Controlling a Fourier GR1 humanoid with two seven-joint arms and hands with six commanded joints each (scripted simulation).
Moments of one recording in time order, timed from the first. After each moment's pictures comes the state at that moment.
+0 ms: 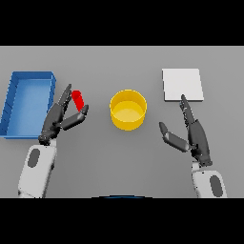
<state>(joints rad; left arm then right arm) -0.22 0.07 -0.03 -1.31 -0.14 -0.05 -0.01 0.06 -0.06 0.13 -1.68 0.21 -0.02 -0.10</state>
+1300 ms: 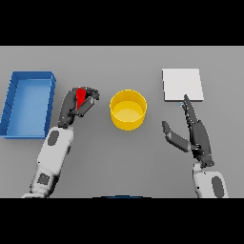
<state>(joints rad) -0.49 -0.01 0.04 -0.91 -0.20 0.12 -0.19 0.07 -0.06 0.11 -1.69 0.18 -0.02 -0.09</state>
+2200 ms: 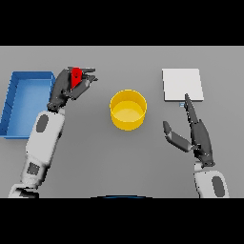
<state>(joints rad) -0.59 0.09 0.02 -1.03 -0.12 0.00 -0.11 0.07 -0.07 0.12 -1.68 0.22 -0.03 -0.13</state>
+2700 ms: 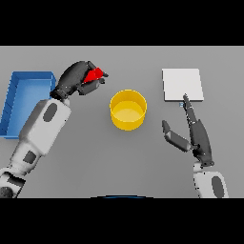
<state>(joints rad) -0.74 0.24 -0.28 -1.00 -0.42 -0.05 0.01 0.07 -0.07 0.13 -1.70 0.24 -0.03 -0.07</state>
